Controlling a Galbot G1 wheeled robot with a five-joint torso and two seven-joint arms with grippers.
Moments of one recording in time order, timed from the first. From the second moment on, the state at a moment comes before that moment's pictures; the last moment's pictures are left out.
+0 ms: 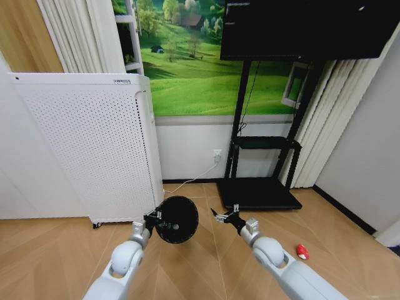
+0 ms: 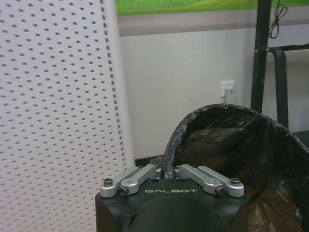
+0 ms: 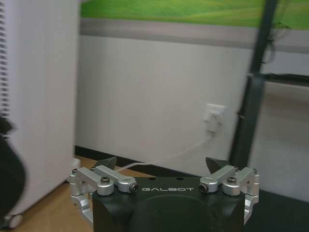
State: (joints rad) left arm 1.27 -1.17 -0.44 -1.98 -0.31 0.36 -0.05; right arm -1.07 0.90 0.17 1.77 0.52 -0.12 0.13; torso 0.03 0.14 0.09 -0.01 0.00
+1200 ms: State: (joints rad) left arm 1.64 -1.13 -0.85 -2.10 -0.44 0.17 0.15; right arm -1.17 1.02 0.34 1.66 0.57 -0.20 0.29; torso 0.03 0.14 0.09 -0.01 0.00
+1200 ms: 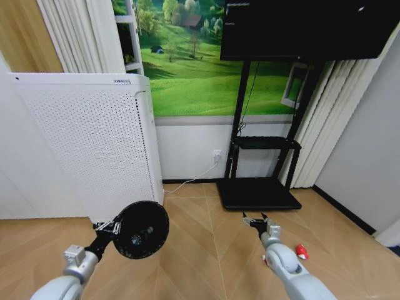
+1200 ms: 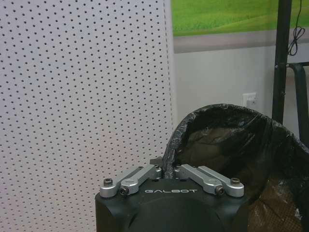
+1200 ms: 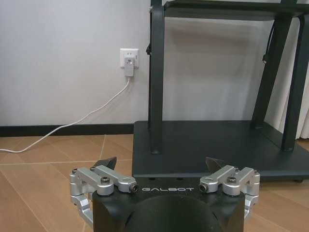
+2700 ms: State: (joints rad) left arm 1.55 -1.19 -0.79 -1.92 -0.40 0.13 0.14; right arm -1.12 1.06 0.26 1.50 0.53 -0.11 0.26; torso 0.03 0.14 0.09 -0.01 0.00
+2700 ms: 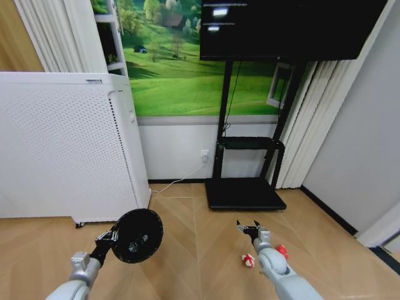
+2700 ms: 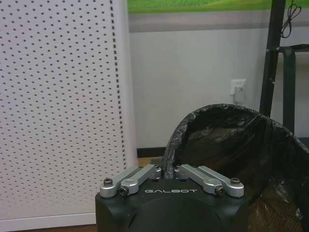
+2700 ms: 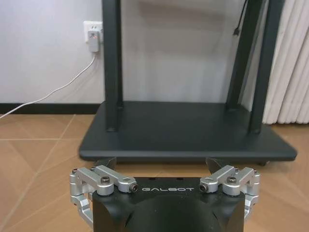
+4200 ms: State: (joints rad) left arm 1.52 -1.18 -0.73 -1.85 -0.36 0.12 0.14; right arm -0.88 1.03 -0.32 1.02 0.52 -0.22 0.28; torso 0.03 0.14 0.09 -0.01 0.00
